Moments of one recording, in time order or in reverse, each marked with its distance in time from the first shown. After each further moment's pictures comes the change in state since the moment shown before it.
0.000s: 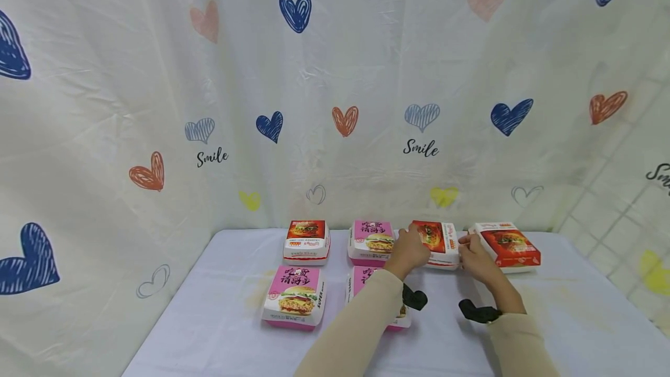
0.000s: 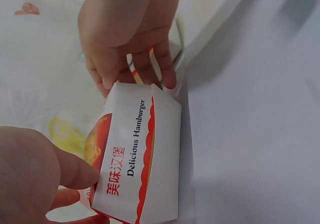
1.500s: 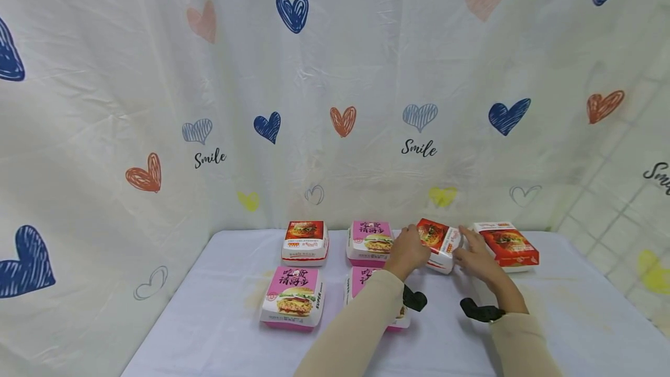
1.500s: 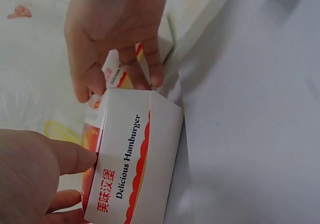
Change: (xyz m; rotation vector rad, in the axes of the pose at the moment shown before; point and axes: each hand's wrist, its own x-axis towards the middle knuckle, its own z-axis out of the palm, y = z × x) left_hand -0.001 0.003 -0.001 0.052 0.019 0.037; right_hand 0.004 0.006 -0.006 0.043 0.009 -0.025
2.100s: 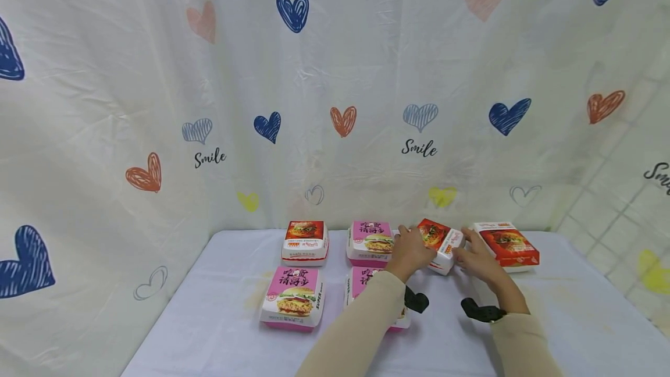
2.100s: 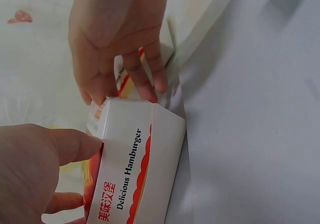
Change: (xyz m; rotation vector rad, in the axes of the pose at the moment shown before) left_hand -0.003 0.004 0.001 0.075 0.048 -0.003; right_hand -0.004 -0.002 0.000 0.028 -0.015 -0.011
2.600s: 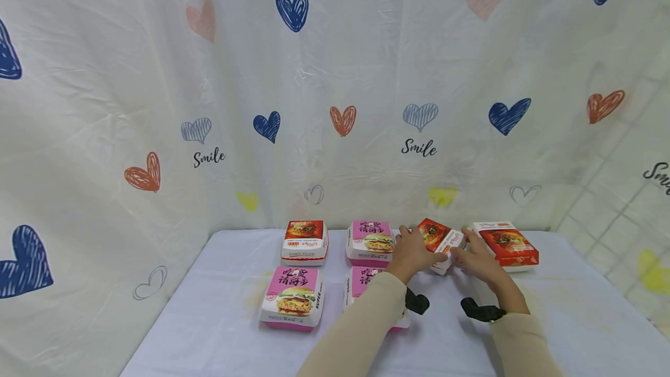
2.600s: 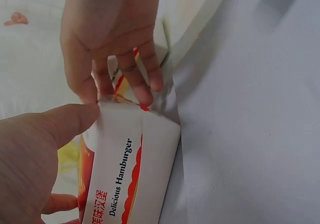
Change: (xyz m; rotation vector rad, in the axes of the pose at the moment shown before) left_hand 0.000 0.000 0.008 -0.004 -0.019 -0.005; right_hand -0.001 -0.004 -0.002 -0.050 0.005 0.042
